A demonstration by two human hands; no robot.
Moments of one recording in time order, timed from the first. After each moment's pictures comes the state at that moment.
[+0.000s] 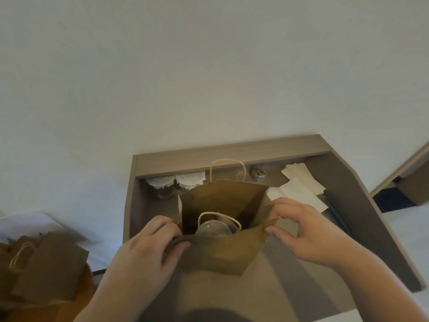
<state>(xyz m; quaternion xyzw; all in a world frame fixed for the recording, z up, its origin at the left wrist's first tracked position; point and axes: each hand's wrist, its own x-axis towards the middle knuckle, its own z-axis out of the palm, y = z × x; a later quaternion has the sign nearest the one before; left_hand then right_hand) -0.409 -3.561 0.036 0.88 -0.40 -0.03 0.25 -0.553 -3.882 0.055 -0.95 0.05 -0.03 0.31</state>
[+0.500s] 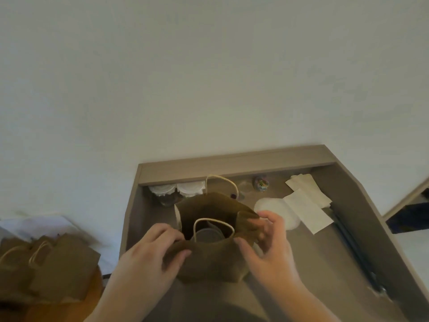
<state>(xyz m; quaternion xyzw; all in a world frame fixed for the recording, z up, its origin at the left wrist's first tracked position) -0.435 -3.587 0.040 0.91 -0.34 -0.03 0.25 -0.550 -3.826 0.010 -0.75 0.26 -0.15 0.59</state>
